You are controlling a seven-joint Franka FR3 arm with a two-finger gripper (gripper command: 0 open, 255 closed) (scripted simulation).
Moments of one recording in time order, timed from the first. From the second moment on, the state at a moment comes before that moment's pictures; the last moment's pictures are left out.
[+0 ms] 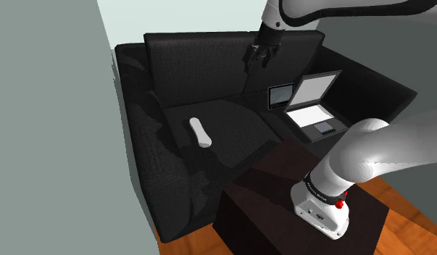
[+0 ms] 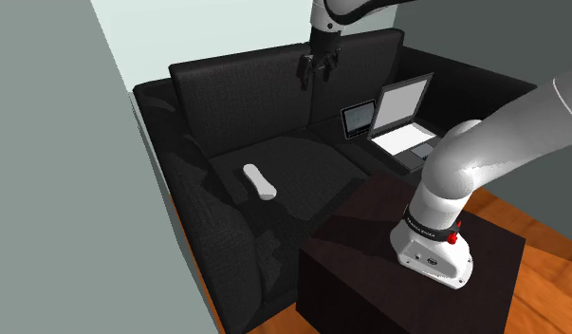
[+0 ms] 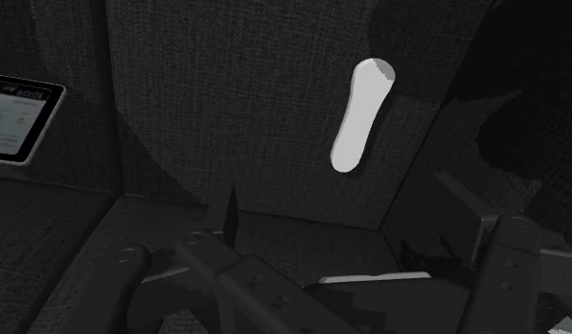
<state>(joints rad) -0.01 -0.59 0.03 -2.40 -0.03 1.97 0.09</state>
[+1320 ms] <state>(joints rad) 0.01 0.08 0.12 -2.32 -0.05 2.46 0.32</state>
